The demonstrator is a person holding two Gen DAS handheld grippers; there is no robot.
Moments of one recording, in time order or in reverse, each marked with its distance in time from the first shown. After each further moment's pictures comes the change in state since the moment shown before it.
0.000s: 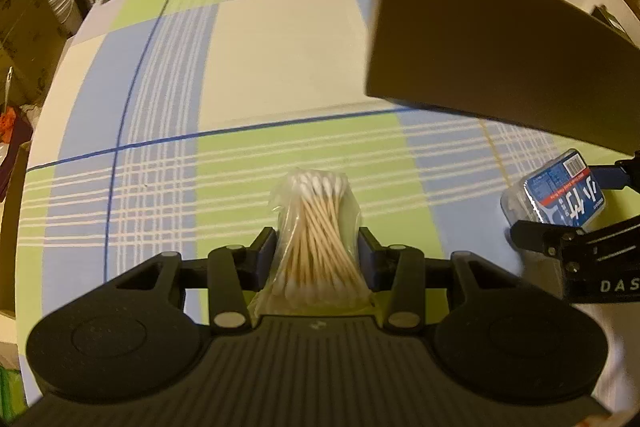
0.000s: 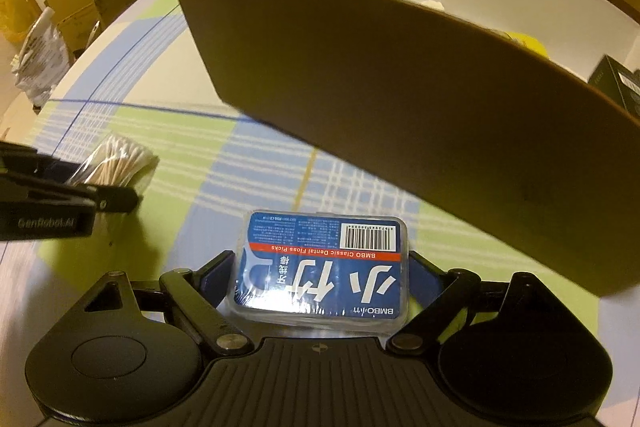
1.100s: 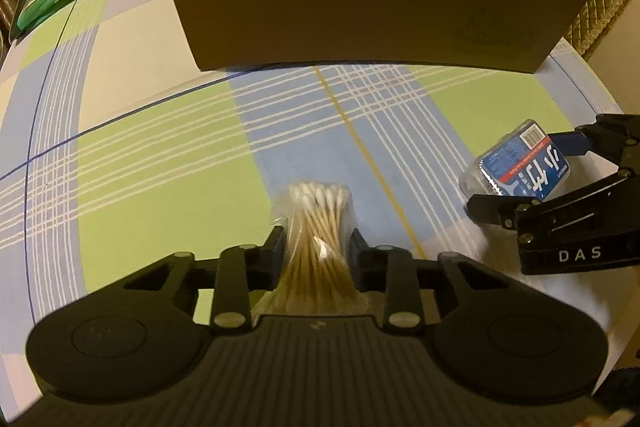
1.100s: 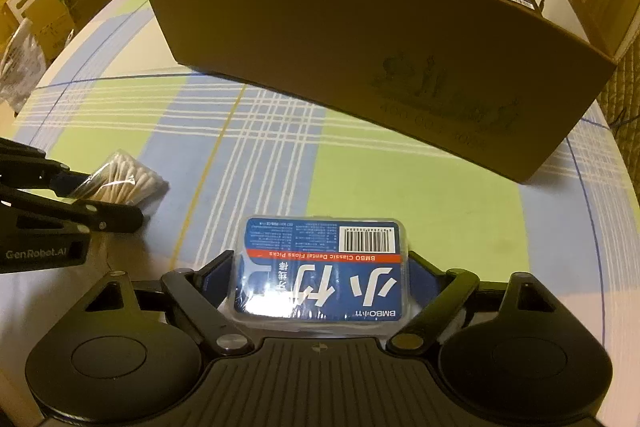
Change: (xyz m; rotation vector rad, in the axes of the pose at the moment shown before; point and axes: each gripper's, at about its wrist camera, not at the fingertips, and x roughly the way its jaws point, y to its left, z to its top) left arm -0.021 -0.081 -0.036 0.185 0.017 -0.136; right arm -0.048 -0.033 -0.060 0.083 -0.006 -0.077
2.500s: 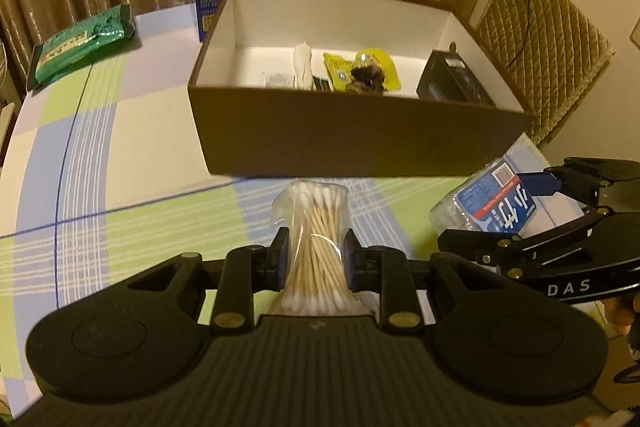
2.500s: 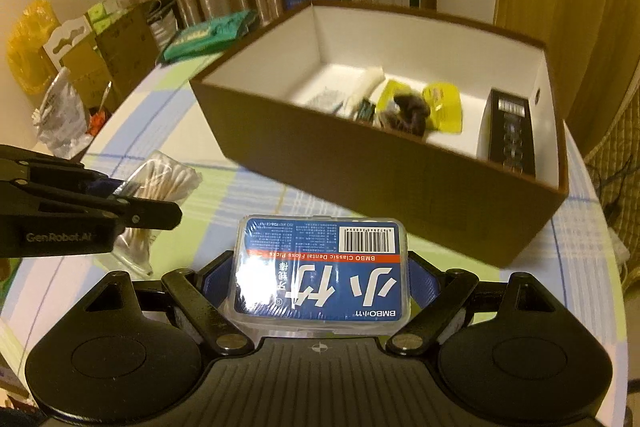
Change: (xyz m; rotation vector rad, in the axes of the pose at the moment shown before) left arm -0.077 0.004 0.041 -0.049 -0.195 -0.066; right arm -0.075 0.001 0.045 -0.011 -0.166 0.105
